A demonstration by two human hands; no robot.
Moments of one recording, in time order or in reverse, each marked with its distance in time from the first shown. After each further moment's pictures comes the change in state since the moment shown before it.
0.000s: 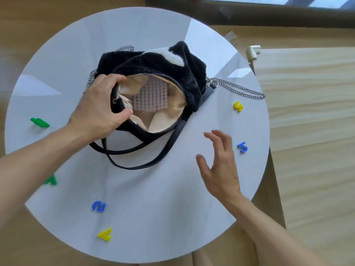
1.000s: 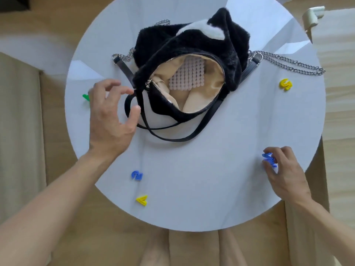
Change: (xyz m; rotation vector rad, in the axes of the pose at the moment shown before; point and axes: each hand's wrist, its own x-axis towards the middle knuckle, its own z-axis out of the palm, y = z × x) left_hand -0.092 -0.027 -0.002 0.091 0.310 -0.083; right_hand -0.036 0.129 -0.017 -0.240 -0.208 0.113
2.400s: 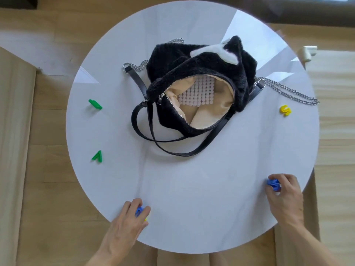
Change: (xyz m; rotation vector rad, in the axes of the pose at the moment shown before) left_hand -0.220 -0.055 0.035 0.233 -0.679 0.103; right_hand -0.003 0.005 0.020 0.015 0.182 0.181
